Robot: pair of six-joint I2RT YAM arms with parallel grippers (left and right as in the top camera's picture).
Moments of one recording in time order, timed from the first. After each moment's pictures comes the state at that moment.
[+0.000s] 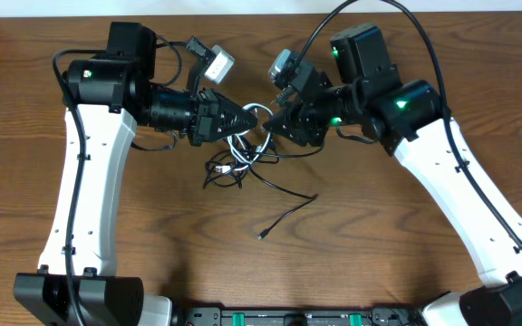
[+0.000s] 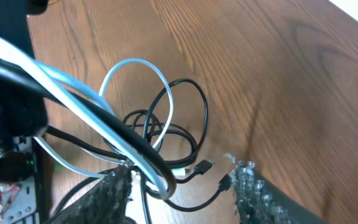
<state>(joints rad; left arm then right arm) -0.07 1.62 1.72 -1.42 1.15 0.54 0.49 1.64 1.61 -0.79 -0.62 -0.31</state>
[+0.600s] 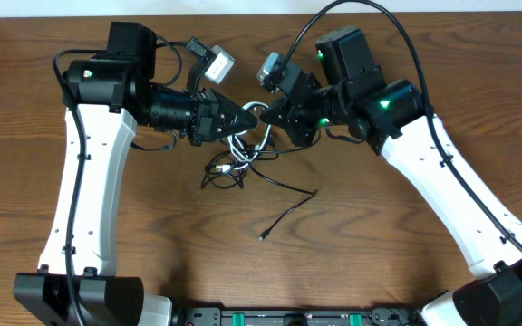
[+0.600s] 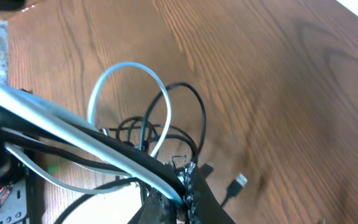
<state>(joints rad) -0.07 1.62 1.72 -1.42 1.14 0.54 0.53 1.67 1.61 -0.76 -0.57 -0.30</state>
